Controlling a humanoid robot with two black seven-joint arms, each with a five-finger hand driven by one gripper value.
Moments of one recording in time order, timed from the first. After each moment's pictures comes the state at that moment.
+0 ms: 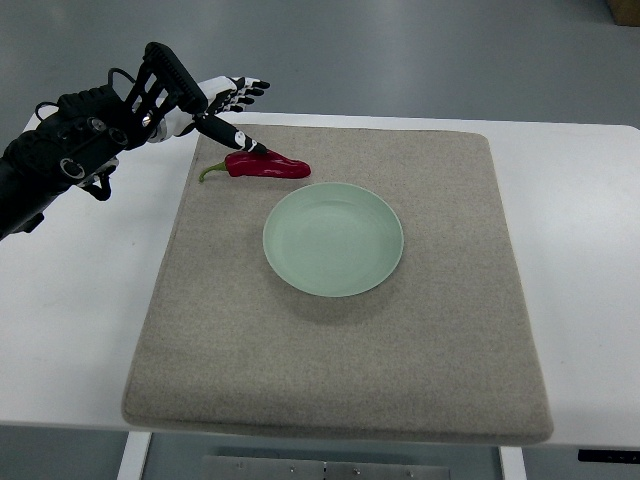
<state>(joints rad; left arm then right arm) -1.19 0.26 0.02 -0.39 0.69 -0.27 -0.33 0.00 0.00 0.00 0.10 -0.13 0.18 0.05</state>
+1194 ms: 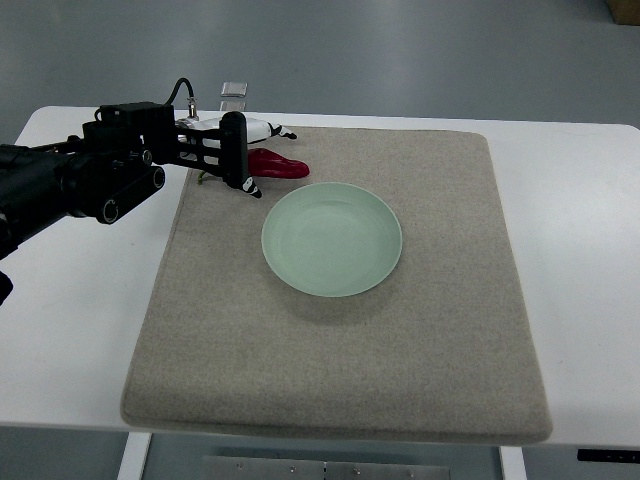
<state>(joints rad) -1.21 0.22 0.04 -0.47 1.26 -0.11 -0.33 0.00 0.00 0.00 0.10 -0.13 0.18 0.05</state>
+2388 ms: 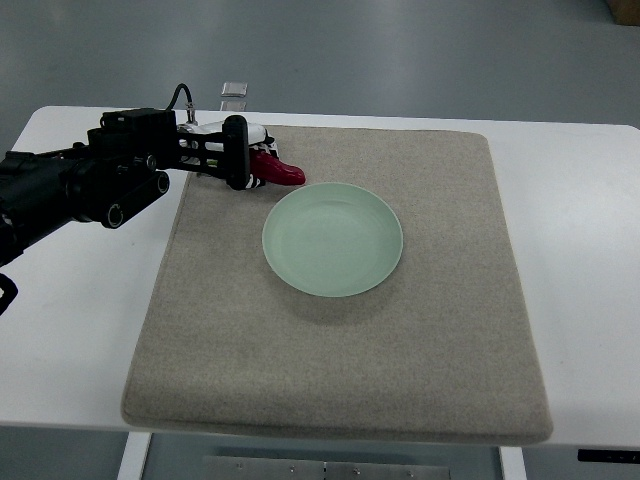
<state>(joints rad) -1.19 0.21 0.04 -0.47 1.24 -0.11 -0.26 0.00 0.00 0.00 0.10 -0.13 0.18 0.05</state>
